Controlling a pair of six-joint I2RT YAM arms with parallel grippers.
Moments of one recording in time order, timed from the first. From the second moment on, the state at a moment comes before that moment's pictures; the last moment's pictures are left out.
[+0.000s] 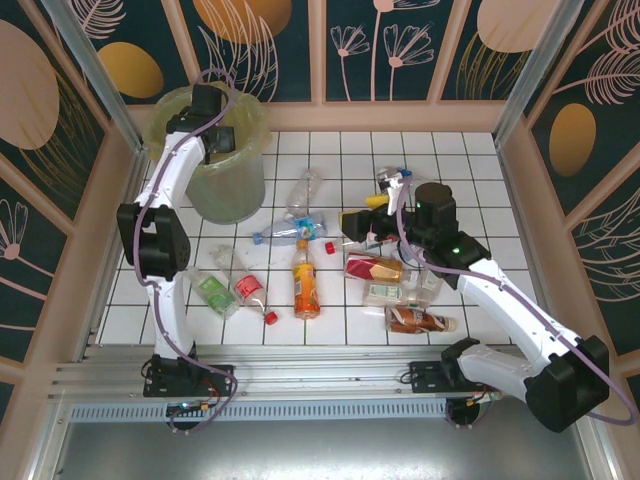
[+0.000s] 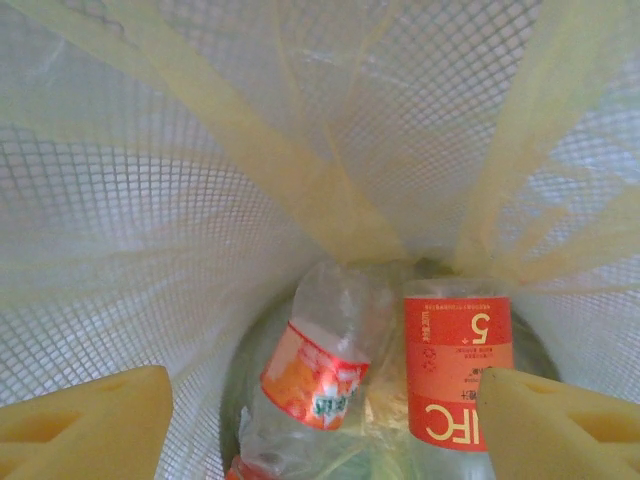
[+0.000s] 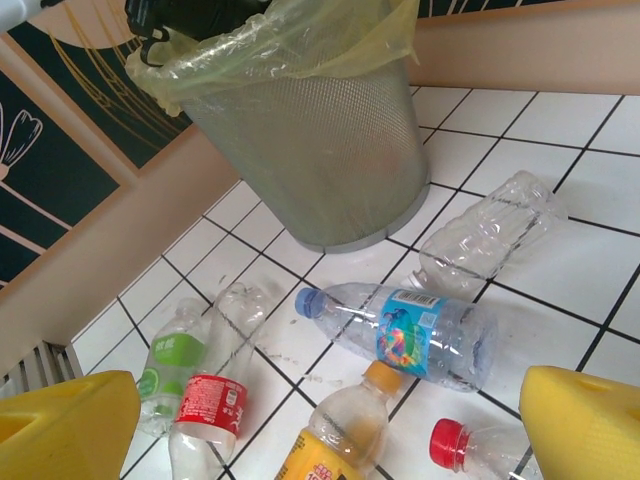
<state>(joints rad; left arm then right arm) -0.13 2.13 2.09 -0.84 -0.29 -0.18 0.52 1.07 0.86 -0.10 -0.43 0.29</state>
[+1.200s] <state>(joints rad) -0.13 0.90 0.85 -0.10 0.70 -0.56 0.90 1.28 0.97 -0.32 -0.04 0.54</state>
